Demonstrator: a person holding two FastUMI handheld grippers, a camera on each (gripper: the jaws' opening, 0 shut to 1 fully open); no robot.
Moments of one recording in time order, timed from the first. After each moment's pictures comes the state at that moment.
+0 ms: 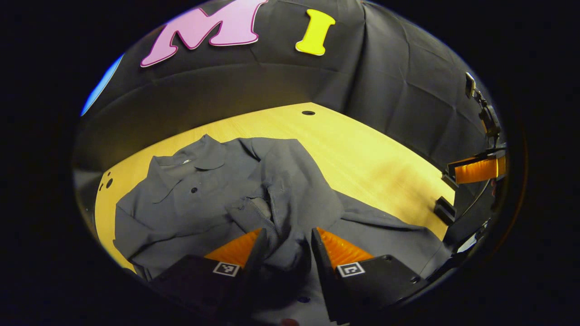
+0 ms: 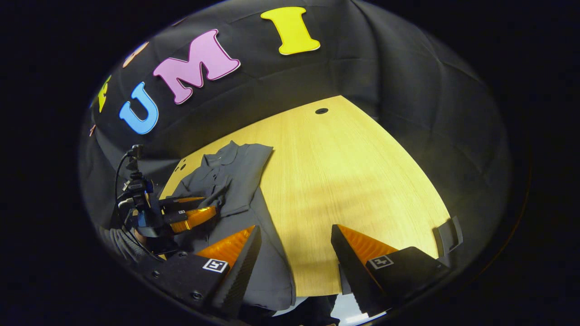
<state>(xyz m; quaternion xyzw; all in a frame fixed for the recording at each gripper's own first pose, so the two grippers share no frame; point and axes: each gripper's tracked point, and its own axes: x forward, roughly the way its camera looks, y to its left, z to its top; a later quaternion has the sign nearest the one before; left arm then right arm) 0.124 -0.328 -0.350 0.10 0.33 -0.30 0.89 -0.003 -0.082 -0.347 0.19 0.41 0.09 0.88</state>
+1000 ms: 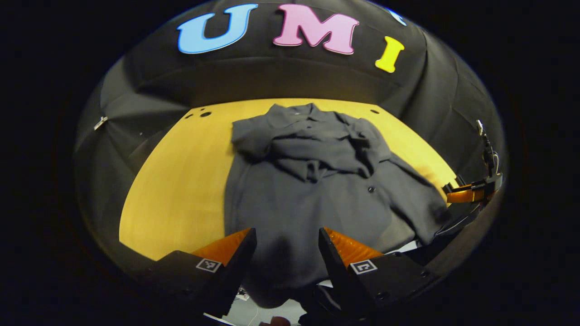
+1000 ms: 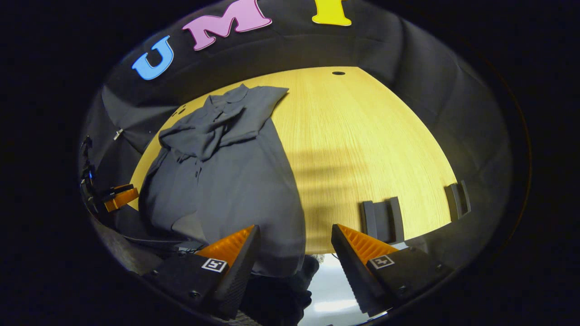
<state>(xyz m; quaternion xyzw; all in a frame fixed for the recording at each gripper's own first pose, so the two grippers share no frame) -0.051 -0.074 -0.345 0.03 0.39 -0.09 0.92 -0.109 -0.038 -0.410 0.08 0.51 0.11 0.85</state>
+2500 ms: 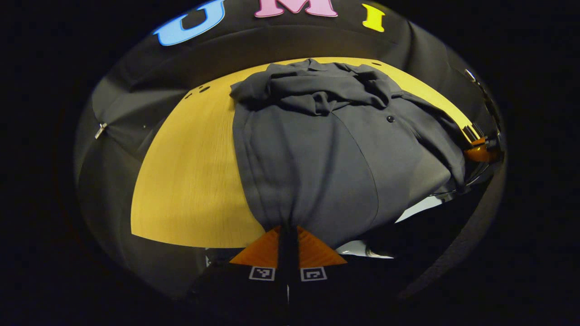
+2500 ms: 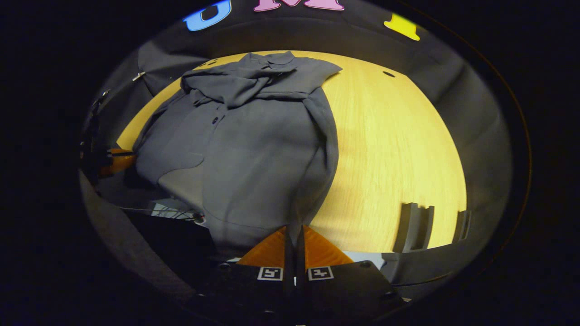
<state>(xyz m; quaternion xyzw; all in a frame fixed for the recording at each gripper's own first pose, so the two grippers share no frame) -0.089 -0.056 -0.407 0.12 0.47 -0.09 0.87 -0.138 0.011 -0.444 -0.04 0.54 0.20 0.81</state>
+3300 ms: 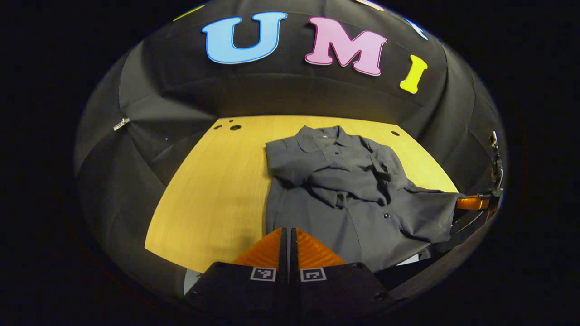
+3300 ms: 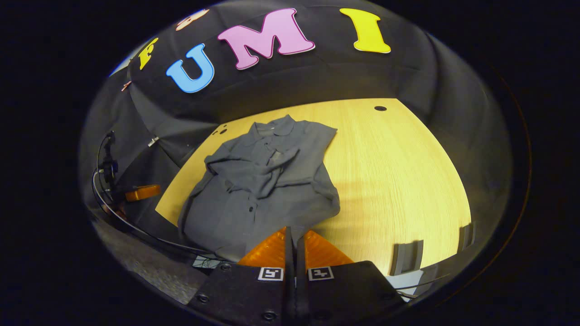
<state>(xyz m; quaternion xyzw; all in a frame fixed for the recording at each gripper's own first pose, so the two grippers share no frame) -0.012 -0.029 -0.267 0.00 0.36 -0.06 0.93 -0.056 0.030 -0.318 0.12 0.42 0.22 0.87</state>
